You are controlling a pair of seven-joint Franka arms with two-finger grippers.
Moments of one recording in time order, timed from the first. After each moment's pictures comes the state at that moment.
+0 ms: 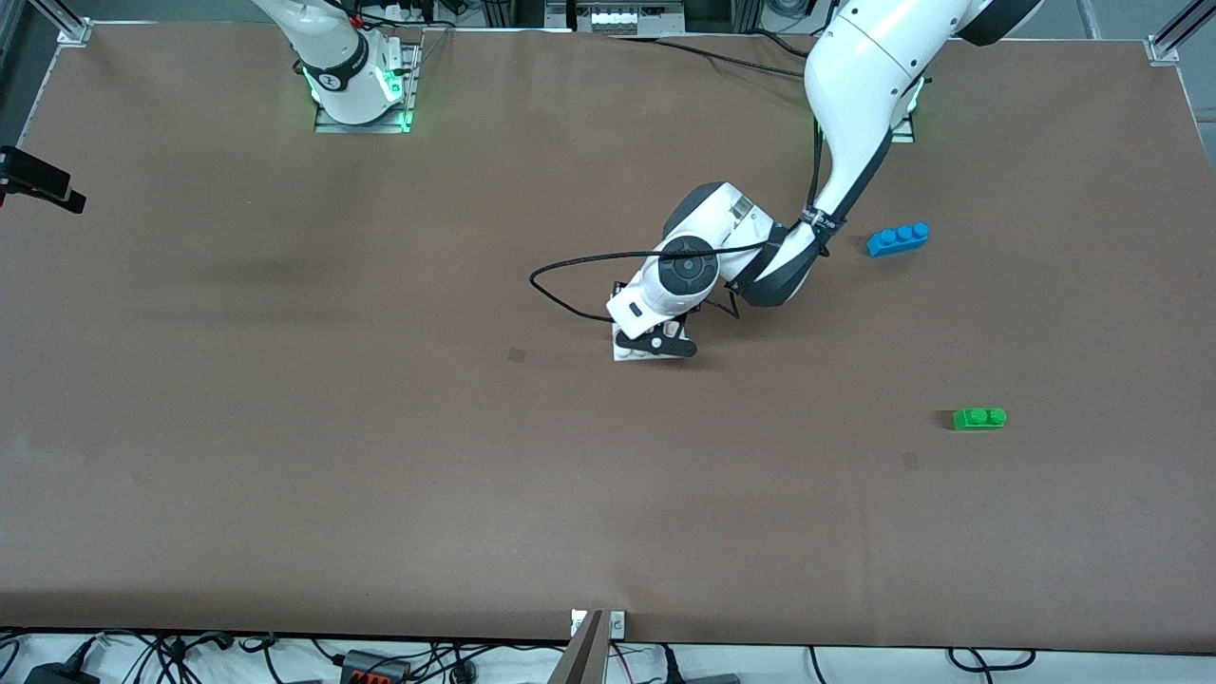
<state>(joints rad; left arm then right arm) -0.38 0.72 -0.36 -1.62 -0.01 2.17 -0.56 -0.11 -0.03 -0.08 -1.63 -0.01 1.52 -0.13</state>
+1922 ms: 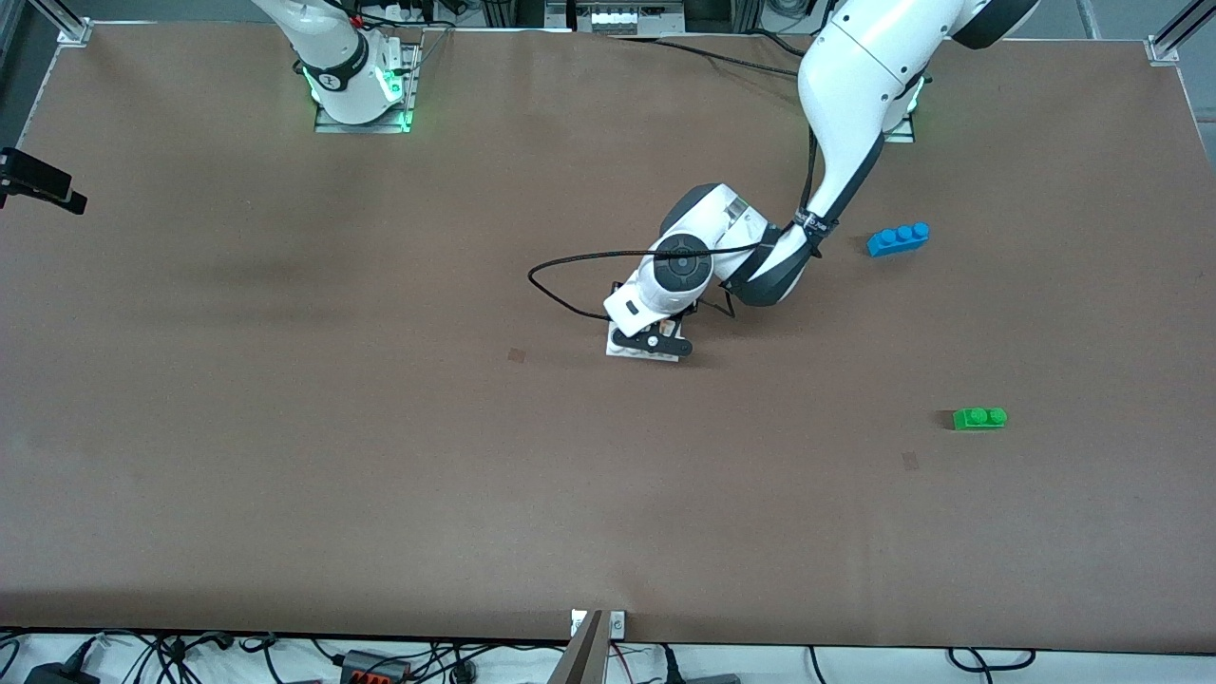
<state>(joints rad) -0.40 0.73 -0.35 -1.64 0.01 2.21 -0.56 -0.12 -0.02 -0.08 -1.63 -0.01 1.52 -0.13</state>
